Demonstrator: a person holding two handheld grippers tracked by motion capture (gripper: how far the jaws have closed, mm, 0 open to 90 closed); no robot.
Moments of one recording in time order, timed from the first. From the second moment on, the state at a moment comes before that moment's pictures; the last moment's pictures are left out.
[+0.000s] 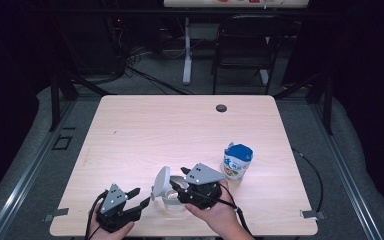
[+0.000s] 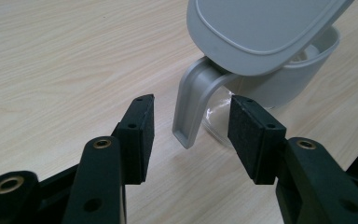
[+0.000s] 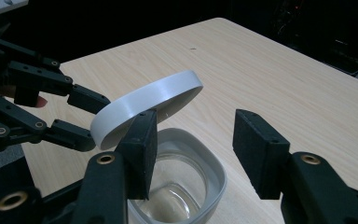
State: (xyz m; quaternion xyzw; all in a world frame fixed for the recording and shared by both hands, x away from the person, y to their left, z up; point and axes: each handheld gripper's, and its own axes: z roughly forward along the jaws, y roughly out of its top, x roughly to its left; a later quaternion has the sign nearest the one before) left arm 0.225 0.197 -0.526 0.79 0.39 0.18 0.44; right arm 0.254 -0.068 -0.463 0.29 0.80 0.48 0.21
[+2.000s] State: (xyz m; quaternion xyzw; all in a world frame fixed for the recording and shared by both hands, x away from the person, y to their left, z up) left arm 0.253 0.169 -0.548 0.81 0.38 0.18 0.42; right arm 0.238 -0.102 -0.471 0.32 0.78 0.50 0.21
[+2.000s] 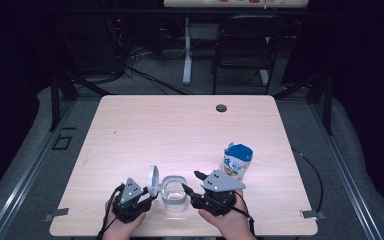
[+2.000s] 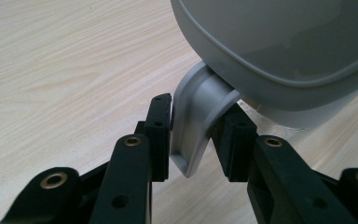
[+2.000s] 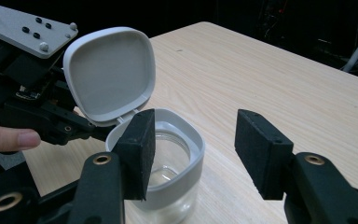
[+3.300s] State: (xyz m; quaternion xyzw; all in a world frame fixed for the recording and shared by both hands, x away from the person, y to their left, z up) left arm 0.246 0.177 -0.544 0.80 0.38 0.18 0.43; right arm 0.231 -0.210 -0.497 0.41 0.72 0.50 0.25
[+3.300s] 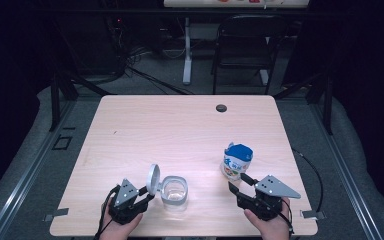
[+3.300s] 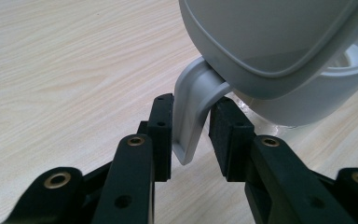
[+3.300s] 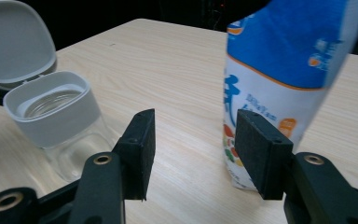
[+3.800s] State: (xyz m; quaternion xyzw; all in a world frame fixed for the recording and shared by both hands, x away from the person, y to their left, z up) left arm 0.236 0.192 -0.543 0.79 0.39 0.19 0.43; right arm 0.241 -0.228 -0.495 0.44 0.71 0.49 0.27
